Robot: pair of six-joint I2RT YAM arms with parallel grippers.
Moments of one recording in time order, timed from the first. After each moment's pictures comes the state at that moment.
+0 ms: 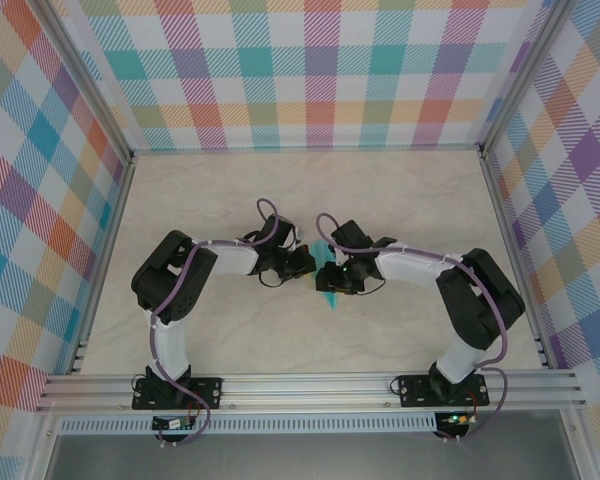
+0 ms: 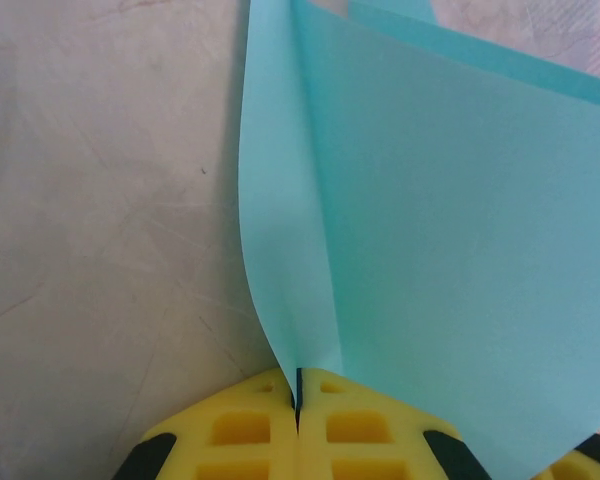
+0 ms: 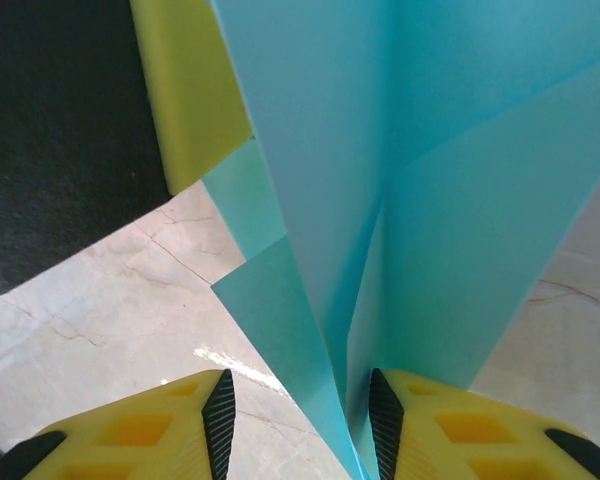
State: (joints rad) left arm -0.59 1.94 1.01 0.03 0.50 -0.84; right arm 0.67 1.68 0.94 -0.44 -0.33 0.64
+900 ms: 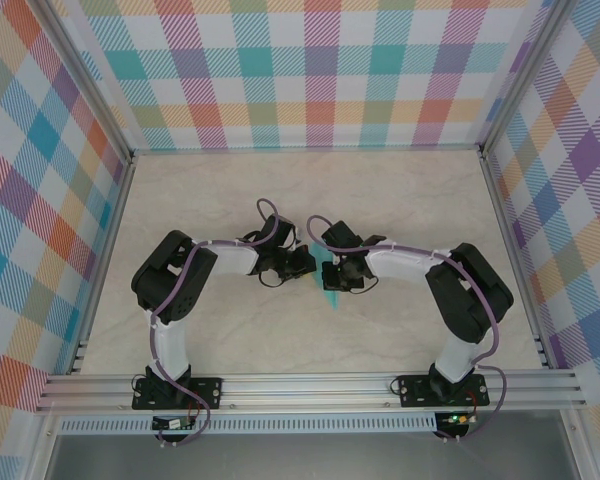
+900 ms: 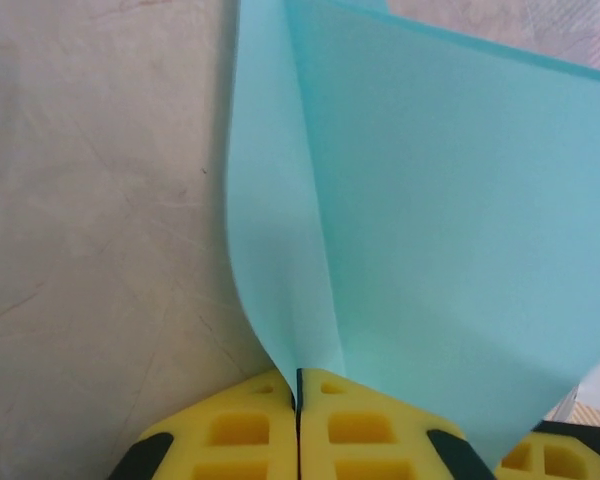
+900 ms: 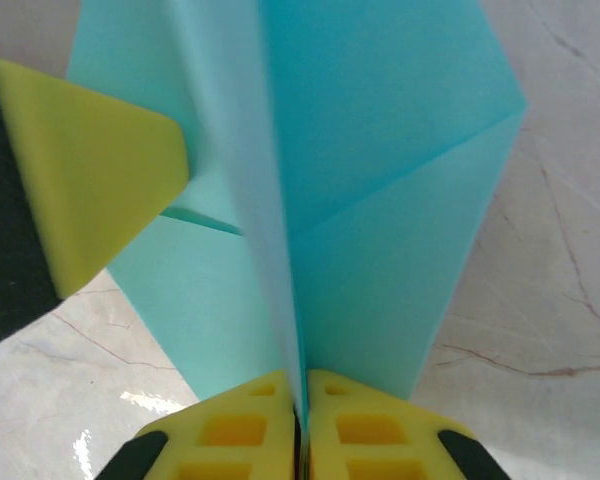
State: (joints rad) left arm -0.59 1.94 1.01 0.03 0.50 -0.84; right arm 0.70 1.74 1.00 -0.49 -0.14 0.63
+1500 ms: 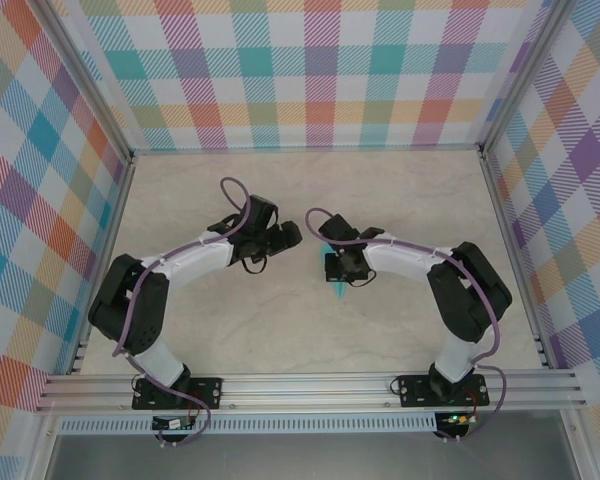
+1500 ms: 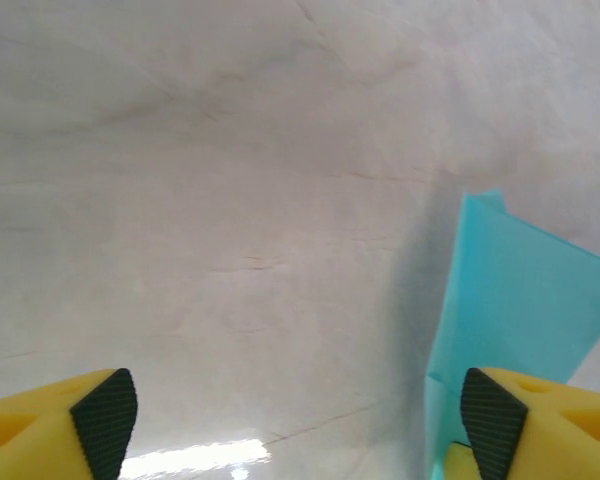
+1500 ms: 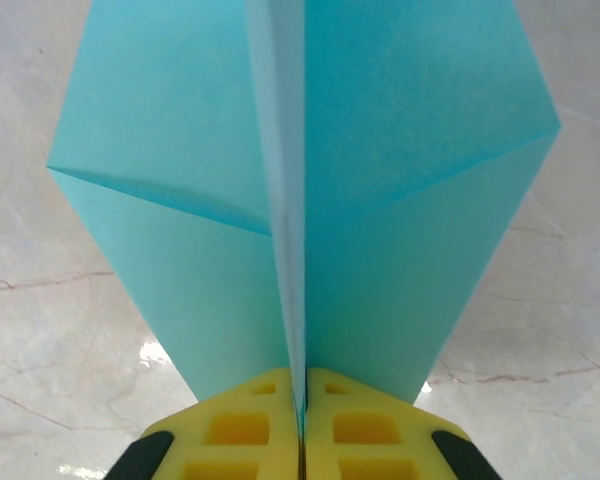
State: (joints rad) left arm -0.54 1.64 1.06 -0.33 0.06 -0.86; right arm 0.71 1.75 1.09 -0.60 0.05 0.65
